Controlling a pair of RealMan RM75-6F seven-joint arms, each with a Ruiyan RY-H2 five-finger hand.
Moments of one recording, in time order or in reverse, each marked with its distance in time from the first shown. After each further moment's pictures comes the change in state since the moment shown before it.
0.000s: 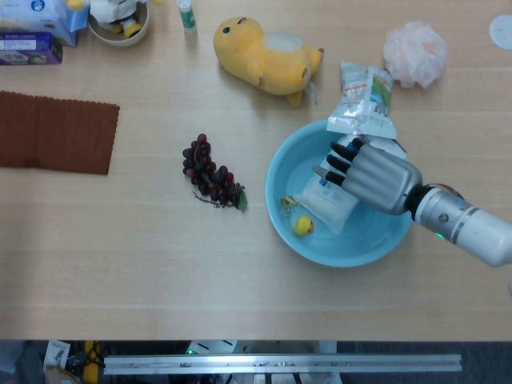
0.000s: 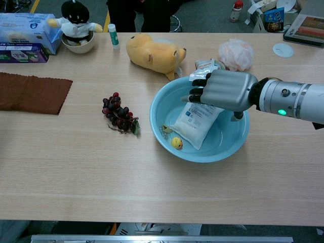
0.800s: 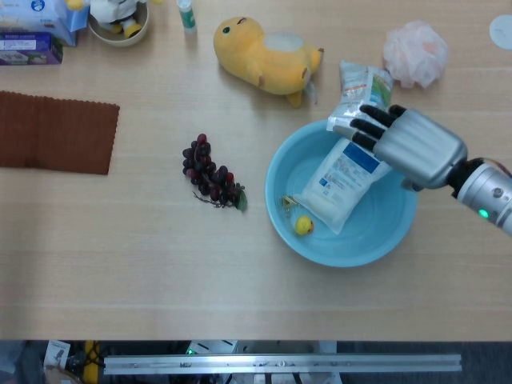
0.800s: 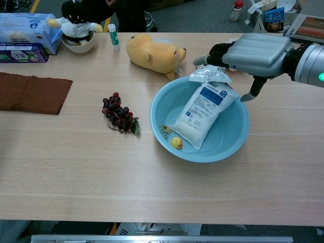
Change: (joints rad) left arm -0.017 -0.008 -0.007 -0.028 0.001 -0.008 0.051; right arm -0.073 0.184 0.058 -0.041 -0.181 0.068 0.508
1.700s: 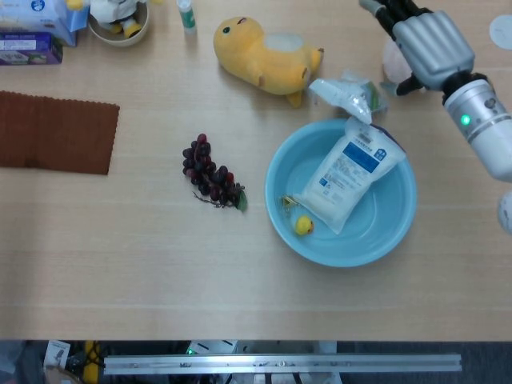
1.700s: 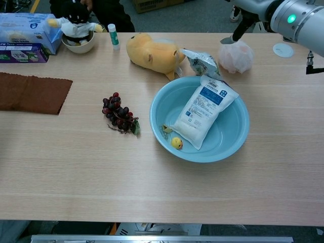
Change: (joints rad) left arm 0.002 0.006 -0.005 -0.001 -0.005 0.009 0.007; right arm 0.085 -0.207 0.211 0.308 0.494 0.016 0.130
